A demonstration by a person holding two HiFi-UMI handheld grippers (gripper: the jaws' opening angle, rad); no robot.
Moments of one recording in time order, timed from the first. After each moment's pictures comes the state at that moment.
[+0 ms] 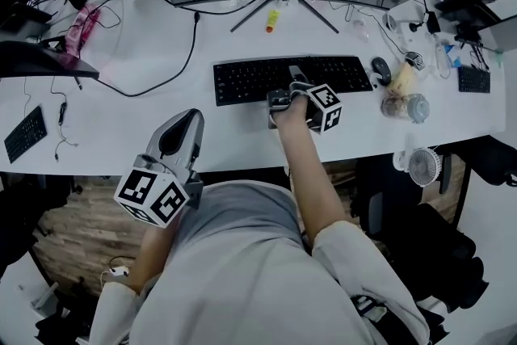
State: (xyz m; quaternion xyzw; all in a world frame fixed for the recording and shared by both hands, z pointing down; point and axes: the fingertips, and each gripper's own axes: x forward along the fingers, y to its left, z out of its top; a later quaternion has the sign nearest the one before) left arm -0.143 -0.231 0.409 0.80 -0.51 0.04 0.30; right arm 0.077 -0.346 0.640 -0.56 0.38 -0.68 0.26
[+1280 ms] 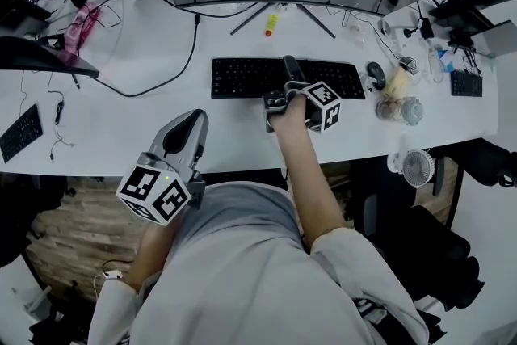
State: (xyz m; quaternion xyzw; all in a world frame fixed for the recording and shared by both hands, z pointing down) left arm -0.143 -0.227 0.410 0.81 -0.50 0.02 0.31; right arm 0.053 -0.344 0.614 -0.55 0.40 -0.70 0.22
